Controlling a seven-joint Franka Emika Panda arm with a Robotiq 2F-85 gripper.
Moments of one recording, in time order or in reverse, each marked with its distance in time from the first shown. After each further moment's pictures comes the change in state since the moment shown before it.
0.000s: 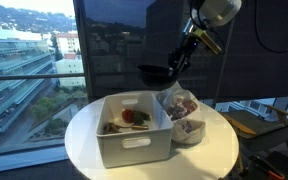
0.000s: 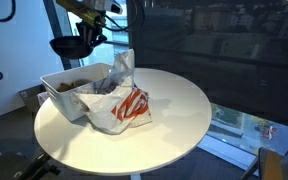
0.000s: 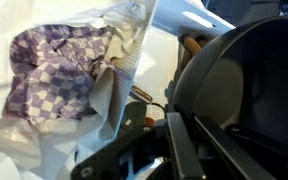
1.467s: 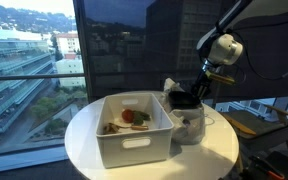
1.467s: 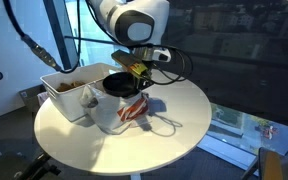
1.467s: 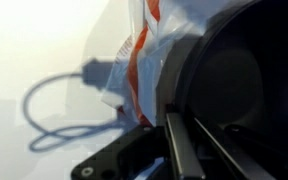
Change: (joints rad) arm -0.158 0.297 -0.127 -0.058 -0.096 0.330 0.016
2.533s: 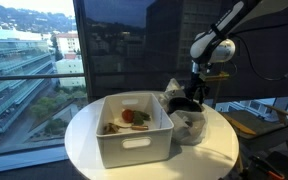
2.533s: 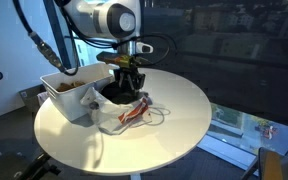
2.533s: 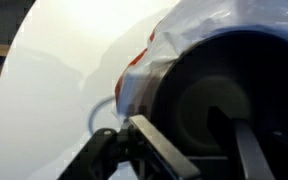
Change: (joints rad) arm 0.089 -0.033 0.039 -0.009 -0.428 -0.077 0.253
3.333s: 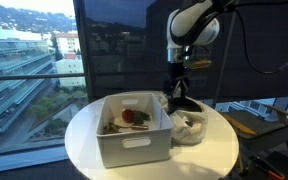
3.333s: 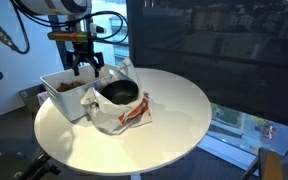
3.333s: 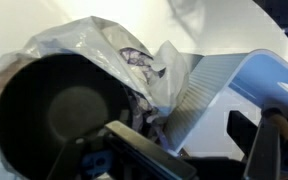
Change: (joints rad) arm 0.157 -0.113 0.195 0.040 0.011 -0.217 -0.046
